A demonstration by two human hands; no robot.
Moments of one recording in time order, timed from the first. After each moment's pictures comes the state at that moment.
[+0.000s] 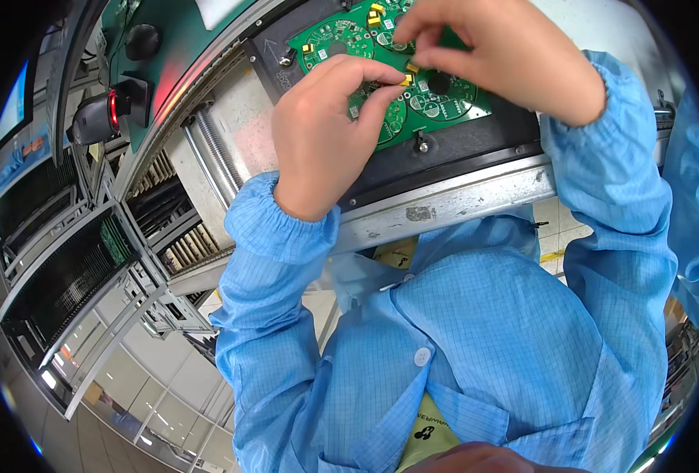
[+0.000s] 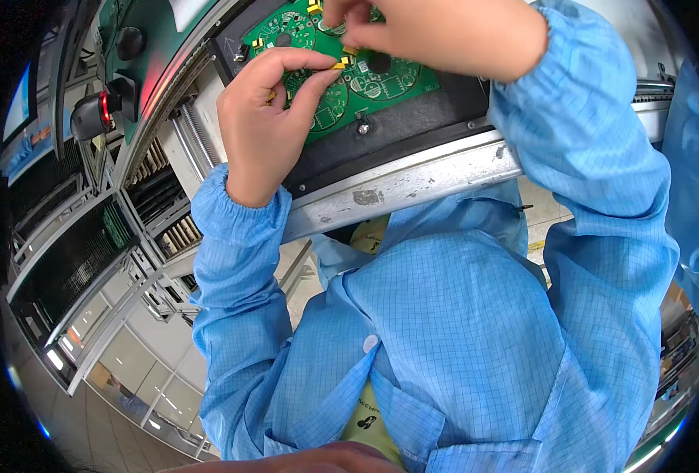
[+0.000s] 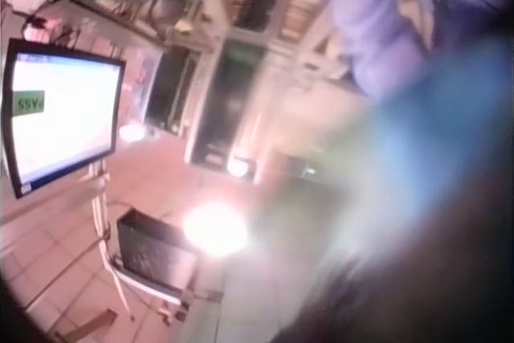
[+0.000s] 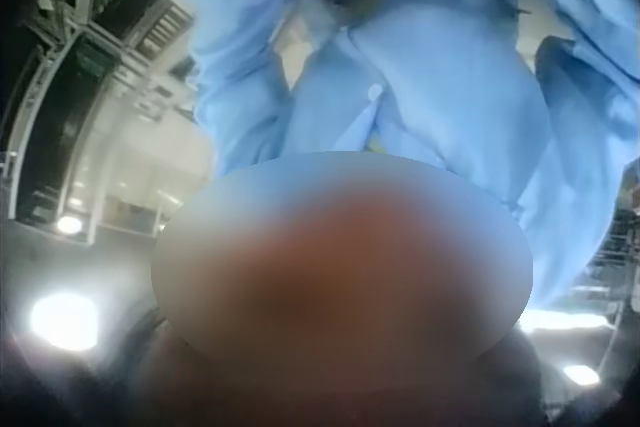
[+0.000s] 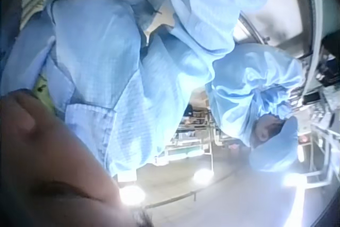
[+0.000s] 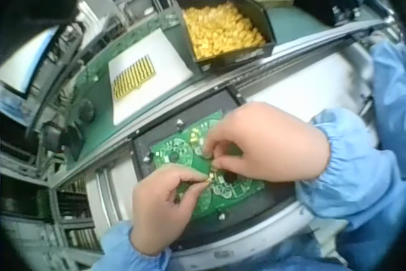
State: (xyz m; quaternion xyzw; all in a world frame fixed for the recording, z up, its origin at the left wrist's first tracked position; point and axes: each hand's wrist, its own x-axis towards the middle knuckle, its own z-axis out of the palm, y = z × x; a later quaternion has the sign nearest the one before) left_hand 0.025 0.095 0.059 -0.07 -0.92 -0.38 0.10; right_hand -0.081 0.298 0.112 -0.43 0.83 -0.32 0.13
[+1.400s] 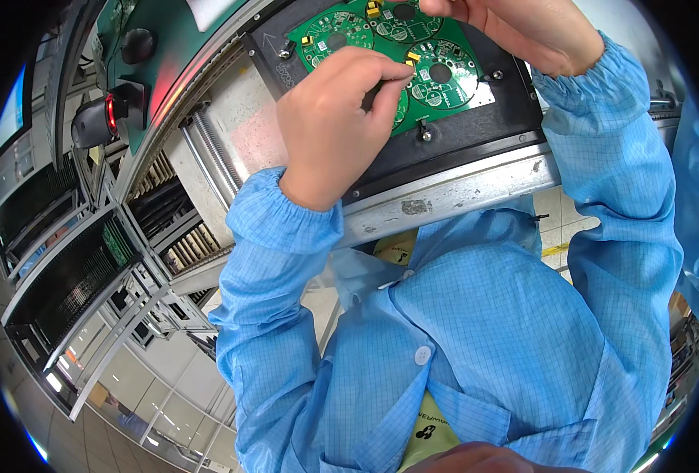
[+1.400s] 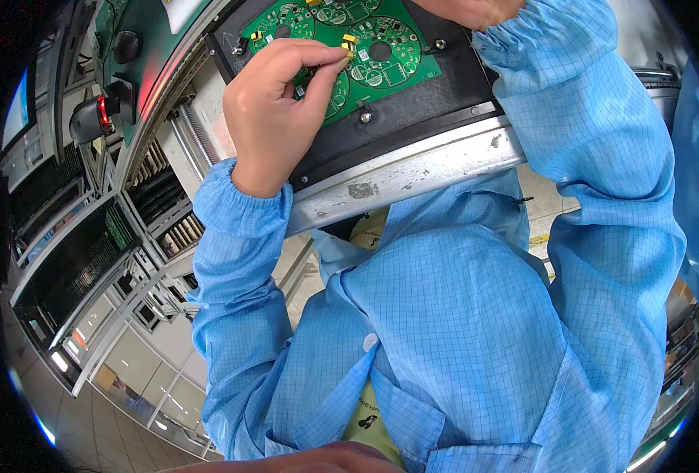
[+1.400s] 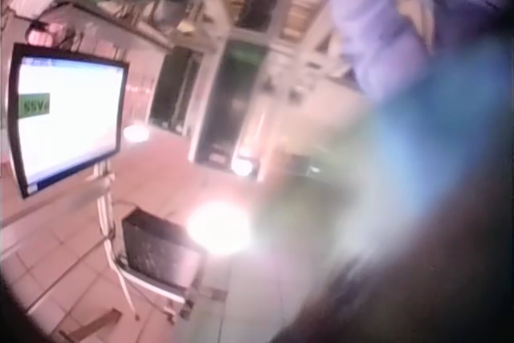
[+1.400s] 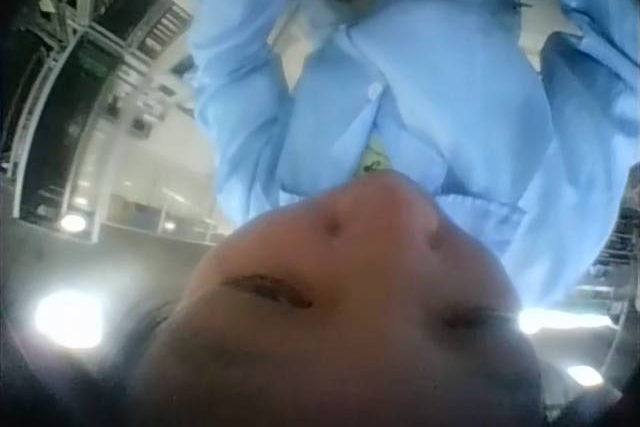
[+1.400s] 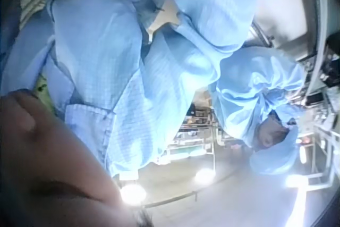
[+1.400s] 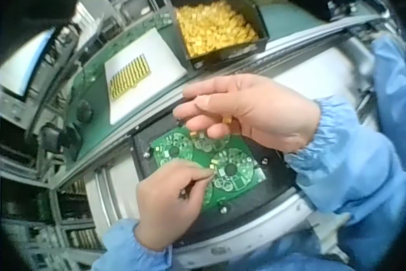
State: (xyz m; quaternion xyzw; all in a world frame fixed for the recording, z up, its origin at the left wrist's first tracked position) left_hand 0.016 0.105 0.036 -0.15 -0.90 -0.35 0.19; right_hand -0.100 0.296 0.093 -0.09 0.54 -0.75 0.36
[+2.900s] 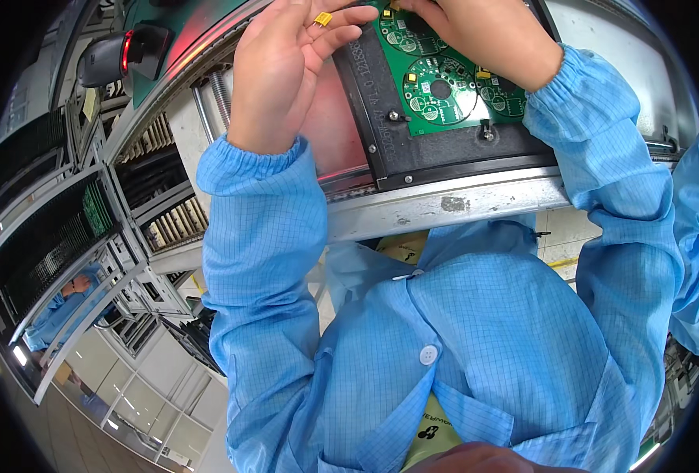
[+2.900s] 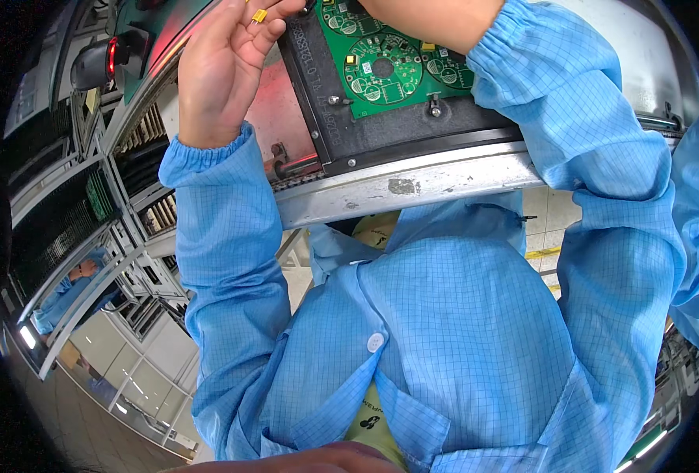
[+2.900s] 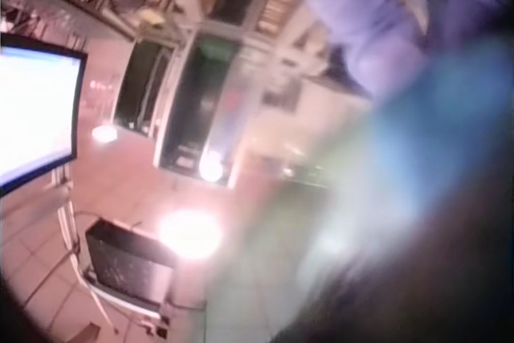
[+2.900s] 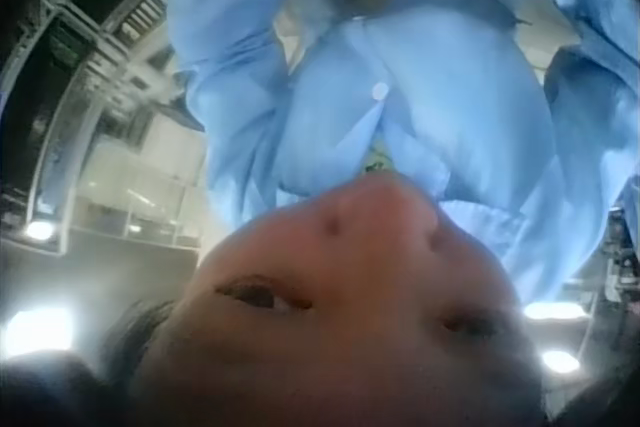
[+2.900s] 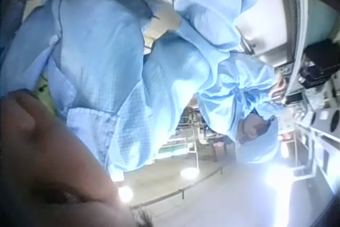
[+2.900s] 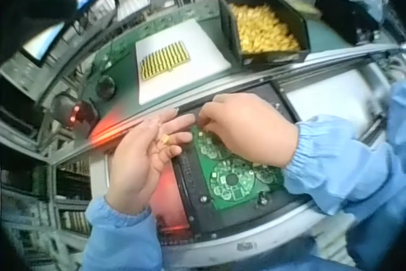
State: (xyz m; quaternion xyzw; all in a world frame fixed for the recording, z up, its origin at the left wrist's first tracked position) left_hand 0.001 0.023 0.066 0.14 -0.55 -0.83 -0.03; right_hand -0.089 0.226 0.065 -0.46 0.83 -0.29 -0.06
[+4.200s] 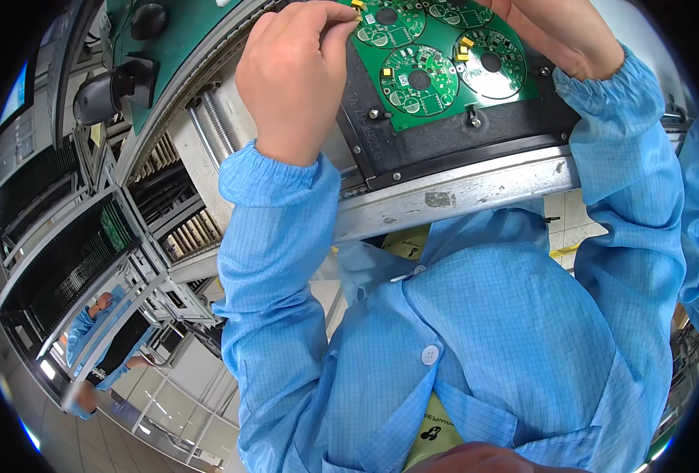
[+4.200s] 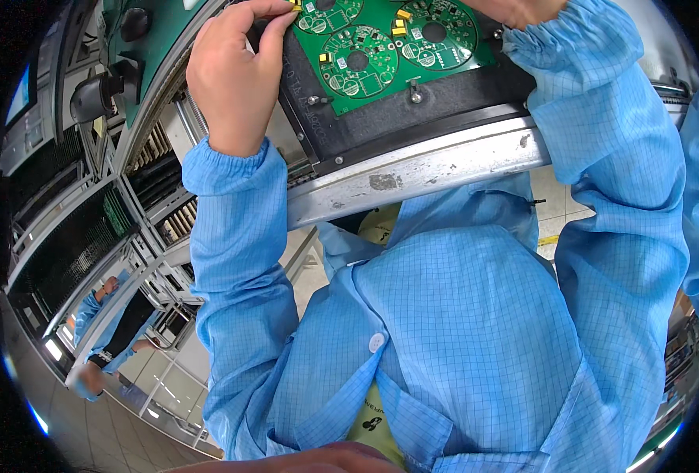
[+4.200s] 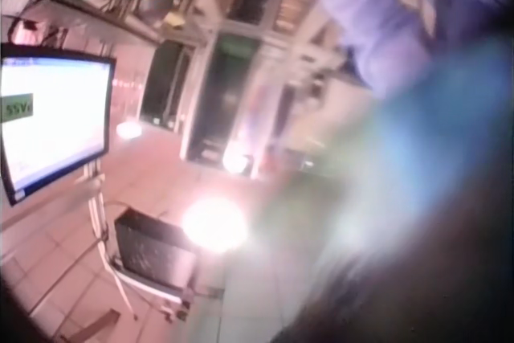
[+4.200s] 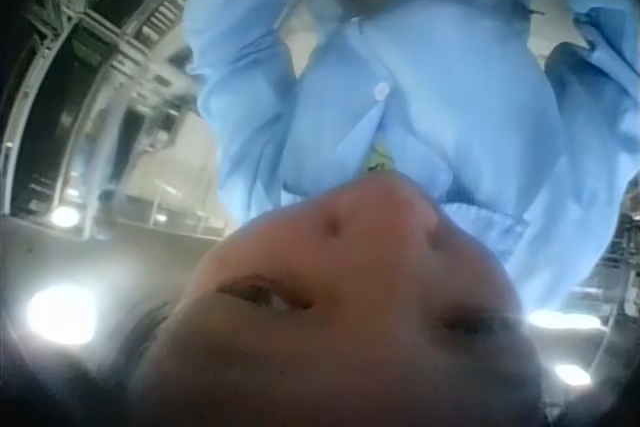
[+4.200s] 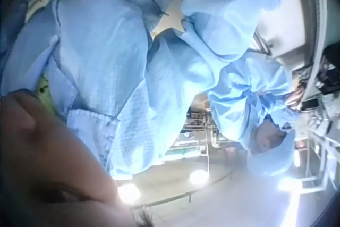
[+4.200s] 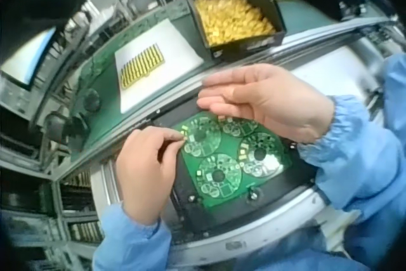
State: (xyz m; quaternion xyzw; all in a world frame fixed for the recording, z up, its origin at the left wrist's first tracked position) left_hand 0.000 0.069 0.063 -0.14 -0.93 -0.19 0.27; right_hand -0.116 0.283 0.054 -0.16 0.36 -0.82 0.41
